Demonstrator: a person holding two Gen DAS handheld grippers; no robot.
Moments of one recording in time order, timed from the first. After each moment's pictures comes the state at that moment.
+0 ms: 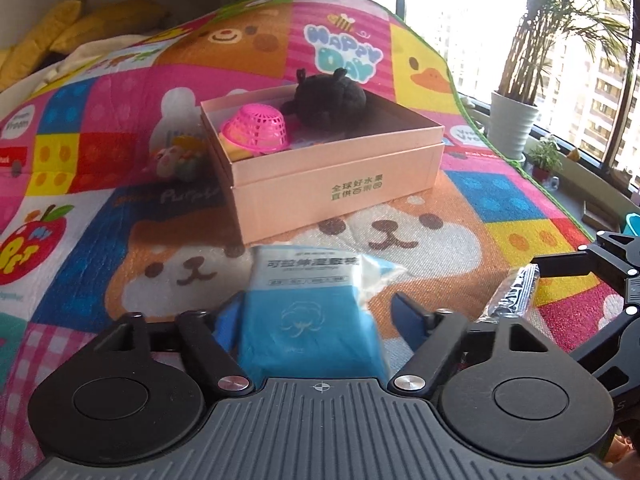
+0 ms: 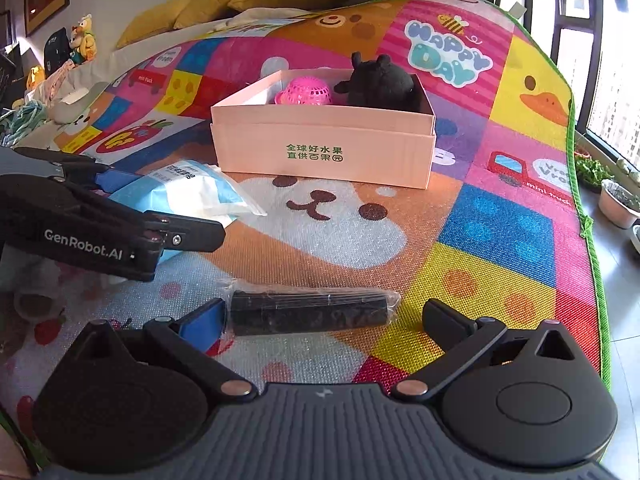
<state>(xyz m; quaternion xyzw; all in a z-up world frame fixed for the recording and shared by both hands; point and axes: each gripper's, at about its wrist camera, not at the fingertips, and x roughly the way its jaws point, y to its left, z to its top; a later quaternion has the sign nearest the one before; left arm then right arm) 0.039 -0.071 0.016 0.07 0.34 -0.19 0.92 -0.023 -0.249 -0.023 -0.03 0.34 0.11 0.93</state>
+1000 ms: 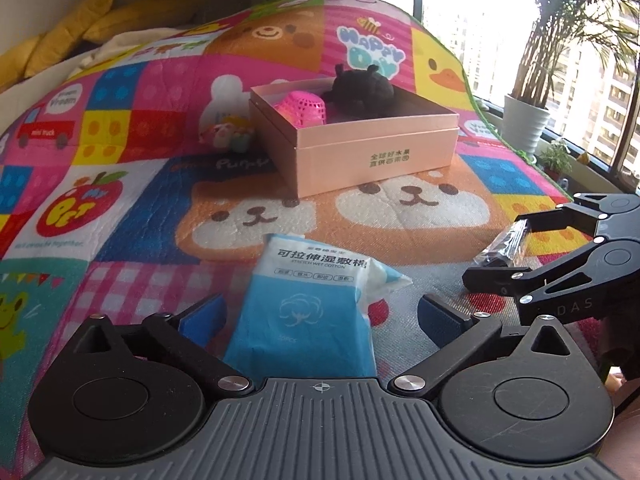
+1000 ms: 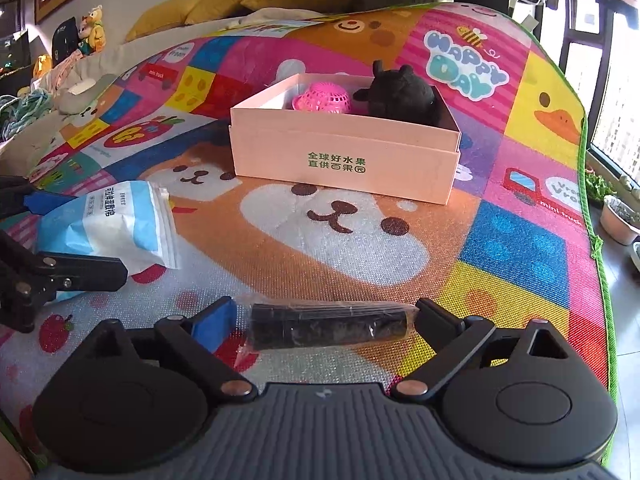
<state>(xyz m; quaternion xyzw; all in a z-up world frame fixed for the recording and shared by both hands) -0.011 -0.024 0.018 0.07 0.34 -0.16 0.93 -0.019 -0.231 -0.020 -0.05 0.34 0.11 0.93</state>
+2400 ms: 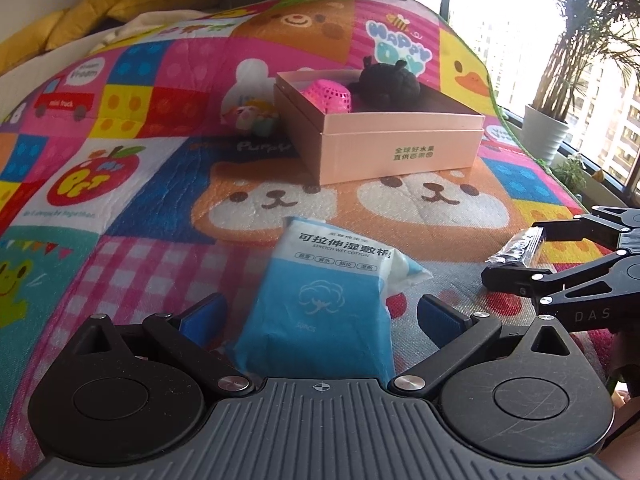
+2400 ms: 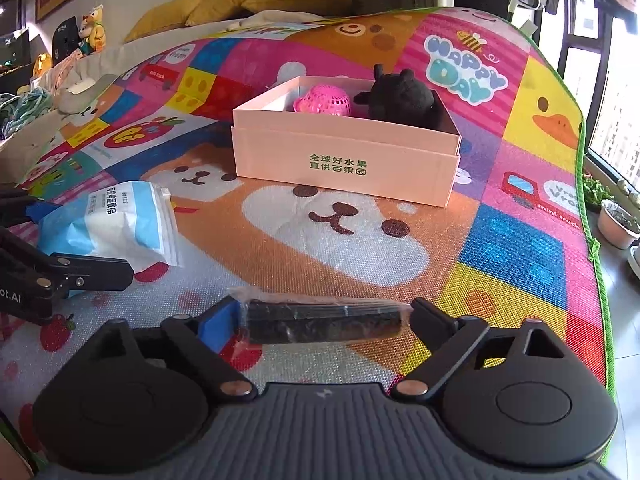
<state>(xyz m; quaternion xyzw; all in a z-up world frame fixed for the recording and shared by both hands) -0.008 -0.014 0.012 0.03 0.35 -0.14 0.93 -0.023 -0.228 -0.019 -0.05 0.33 0.11 0.94</state>
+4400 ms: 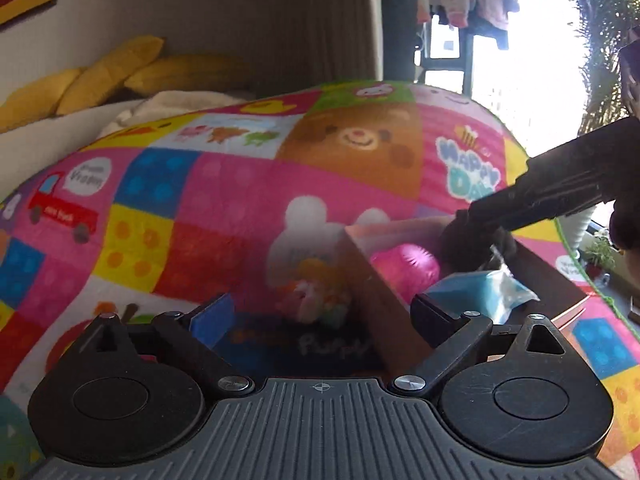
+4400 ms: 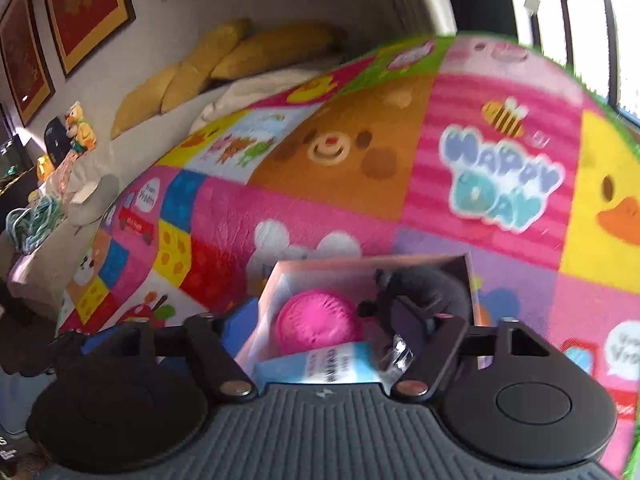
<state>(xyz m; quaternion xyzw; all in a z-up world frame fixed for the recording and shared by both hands) 0.142 0.021 0.056 0.01 0.23 -0.11 0.97 0.210 -0.234 0.094 0.09 0.36 0.17 0.91</state>
